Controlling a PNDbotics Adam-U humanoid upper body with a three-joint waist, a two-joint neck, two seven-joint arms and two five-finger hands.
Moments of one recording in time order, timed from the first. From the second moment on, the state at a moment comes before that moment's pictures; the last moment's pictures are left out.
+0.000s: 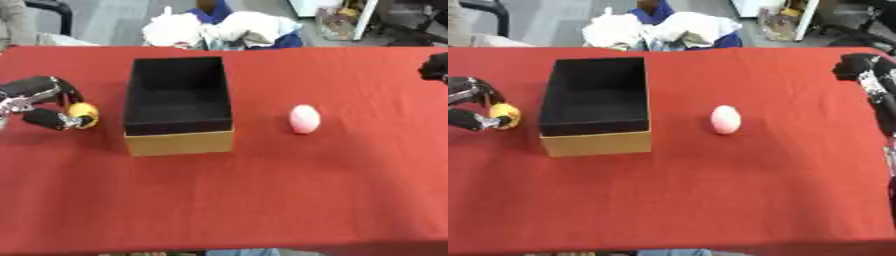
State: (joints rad) left arm -0.75 0.66 -0.11 -0.76 -0.94 -0.49 -0.30; right arm -0.47 -0.40 -0.20 -1.24 -0.02 -0.45 0.28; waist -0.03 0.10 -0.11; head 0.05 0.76
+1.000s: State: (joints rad) left arm -0.75 0.66 -0.10 -0.78 -1.02 -0.44 -0.05; right arm -0.47 -0.40 -0.20 -1.24 -0.02 -0.45 0.28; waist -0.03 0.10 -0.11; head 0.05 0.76
